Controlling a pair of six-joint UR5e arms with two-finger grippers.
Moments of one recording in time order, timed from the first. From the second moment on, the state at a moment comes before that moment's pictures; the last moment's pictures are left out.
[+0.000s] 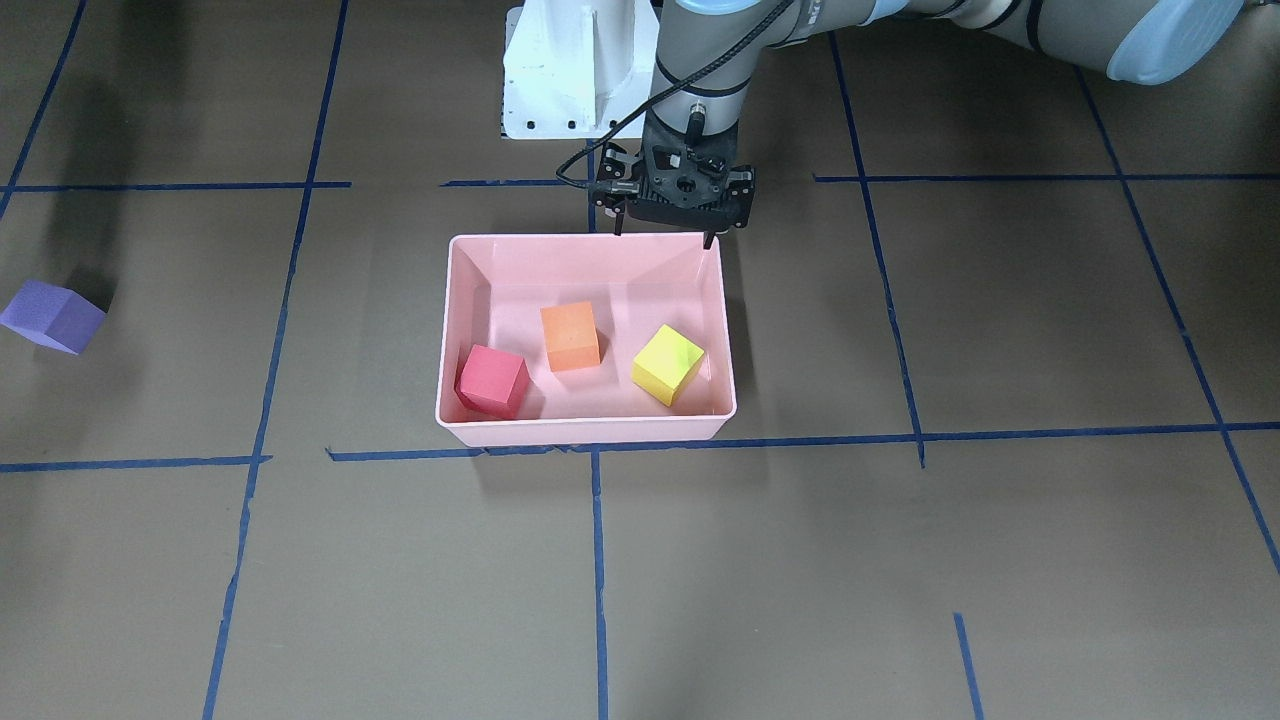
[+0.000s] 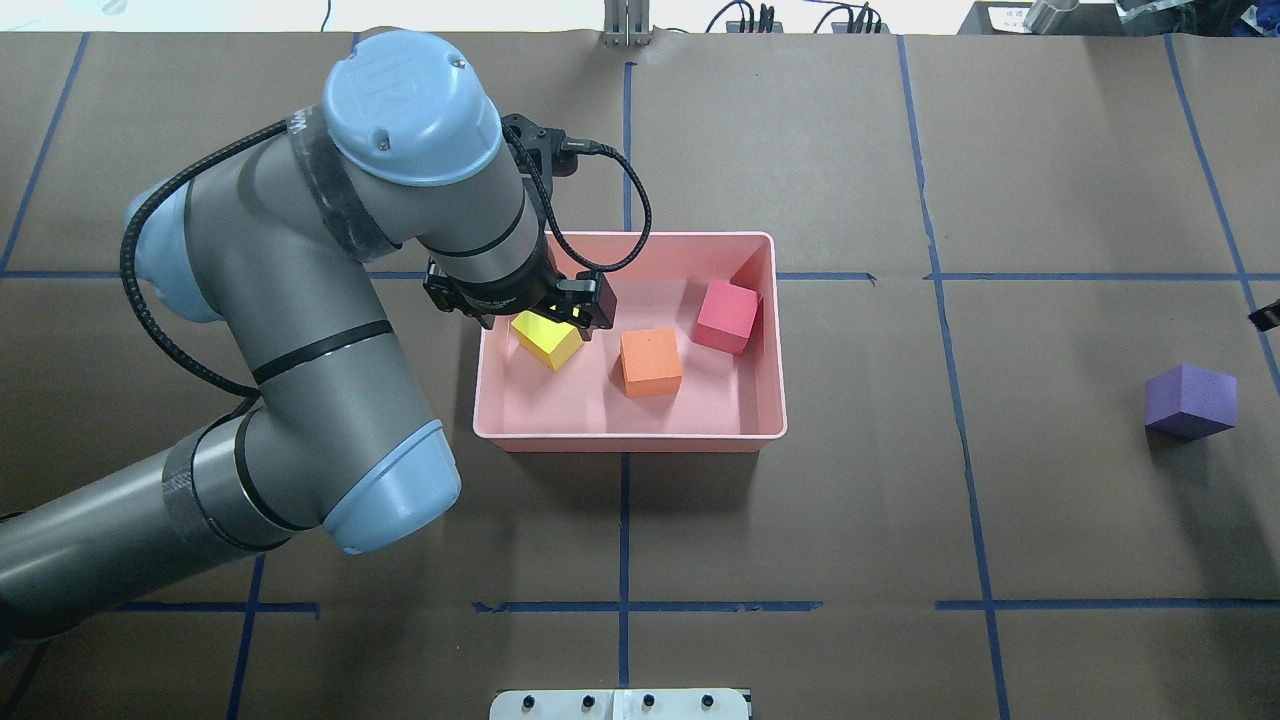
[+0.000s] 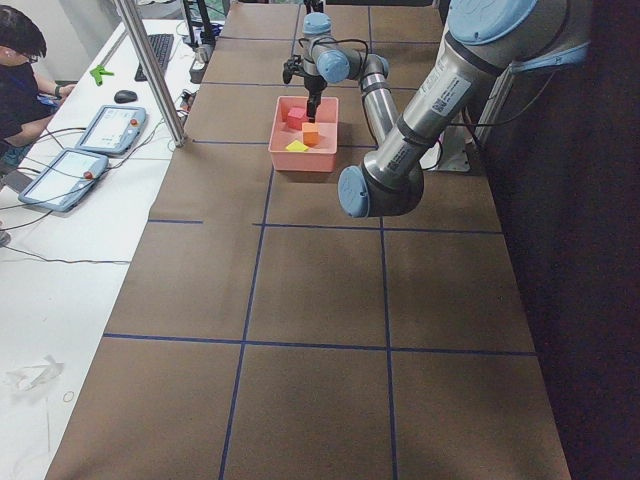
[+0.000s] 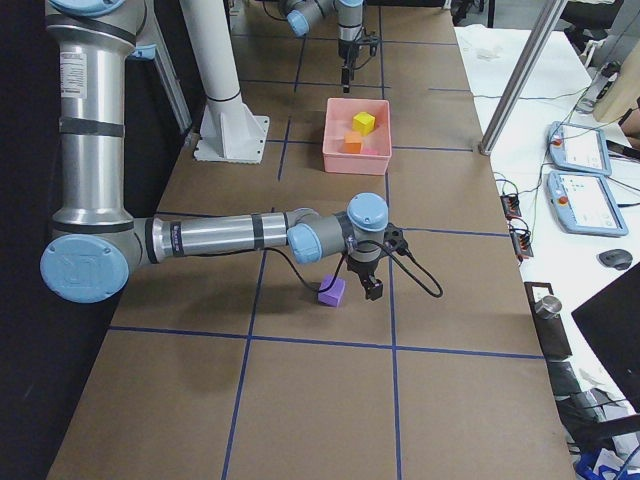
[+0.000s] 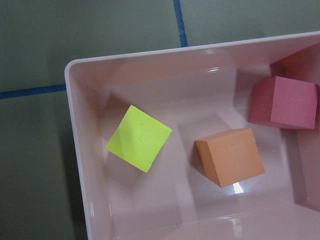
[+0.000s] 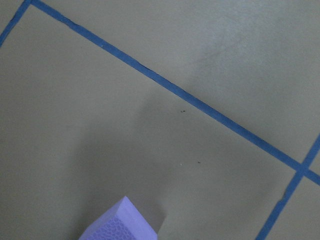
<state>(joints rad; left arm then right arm) -0.62 -2.36 -1.83 -1.34 -1.98 -1.01 1.27 -1.64 1.70 -1.24 2.29 -0.12</state>
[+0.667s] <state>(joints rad) -0.62 -2.35 -1.83 -1.34 -1.98 -1.01 1.12 -1.75 1.68 -1.00 2.23 -0.24</state>
